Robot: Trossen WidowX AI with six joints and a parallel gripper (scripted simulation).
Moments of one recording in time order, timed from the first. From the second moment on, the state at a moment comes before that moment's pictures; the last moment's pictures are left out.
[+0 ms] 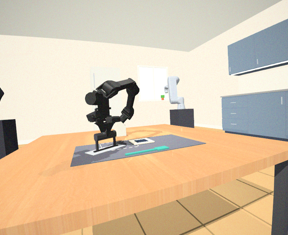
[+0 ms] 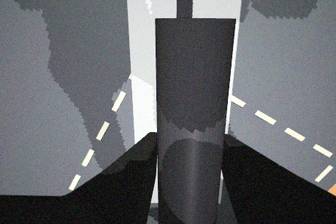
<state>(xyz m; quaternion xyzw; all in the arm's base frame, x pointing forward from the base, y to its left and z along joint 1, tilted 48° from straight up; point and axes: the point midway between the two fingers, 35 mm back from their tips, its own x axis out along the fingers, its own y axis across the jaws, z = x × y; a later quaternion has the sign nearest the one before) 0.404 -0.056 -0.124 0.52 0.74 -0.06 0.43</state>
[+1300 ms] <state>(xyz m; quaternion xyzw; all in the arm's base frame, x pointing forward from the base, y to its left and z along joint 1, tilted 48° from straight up) 0.400 -0.069 -0.108 0.55 0.74 -0.11 0.38</state>
